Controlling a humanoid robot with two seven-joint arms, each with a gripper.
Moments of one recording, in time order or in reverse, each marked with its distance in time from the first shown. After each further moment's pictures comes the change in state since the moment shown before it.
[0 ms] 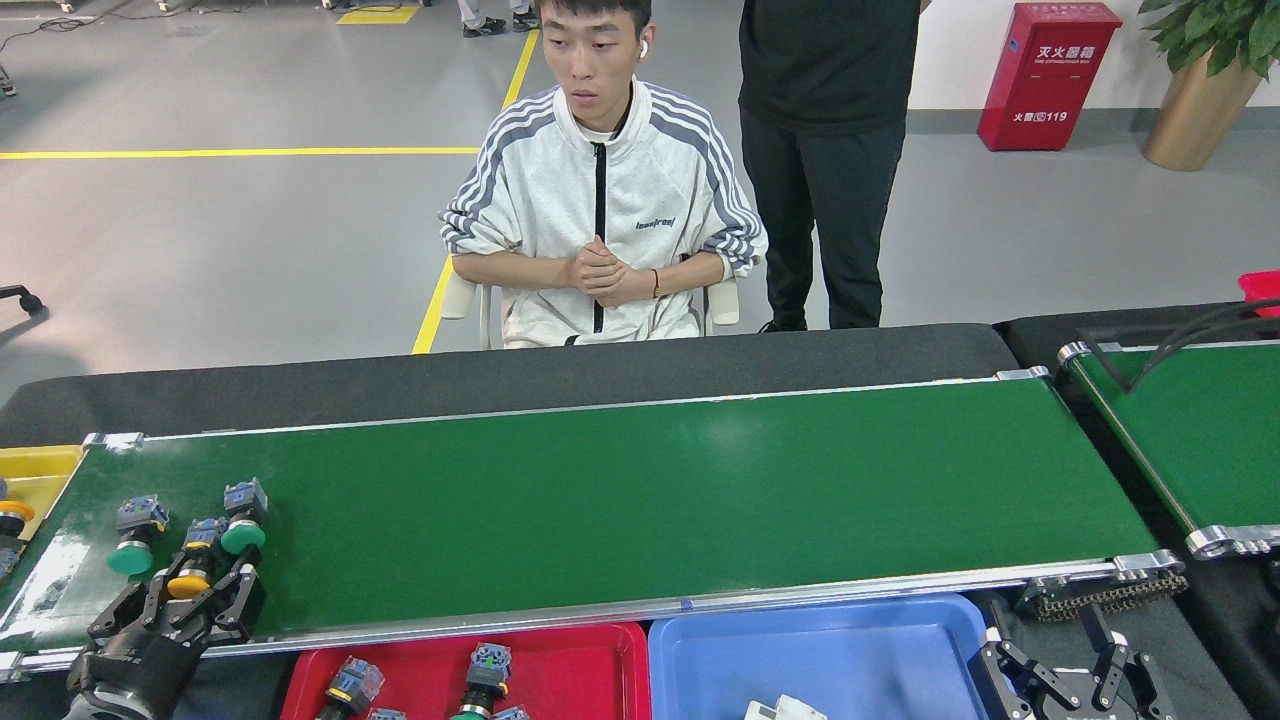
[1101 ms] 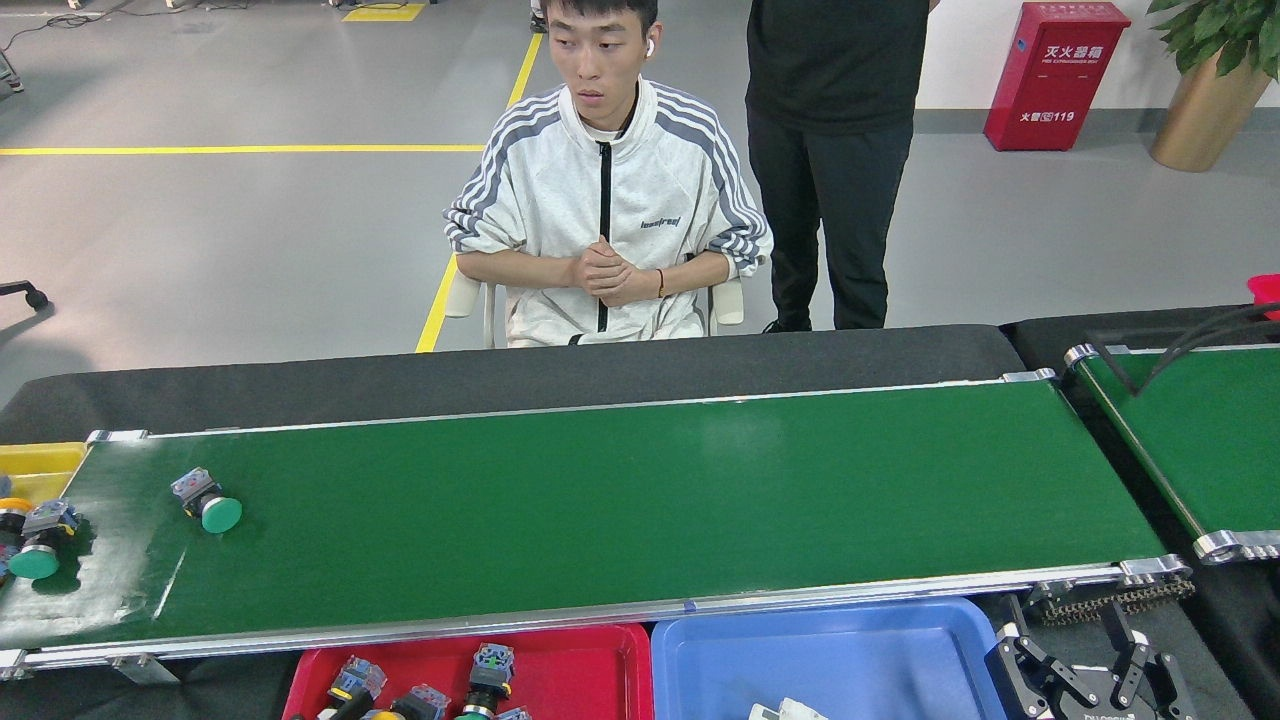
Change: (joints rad) left arm 0.503 -0.160 -0.031 -0.584 0.091 -0.217 0.015; right arm 0.000 0.000 -0.024 0.000 0.000 -0.002 0.000
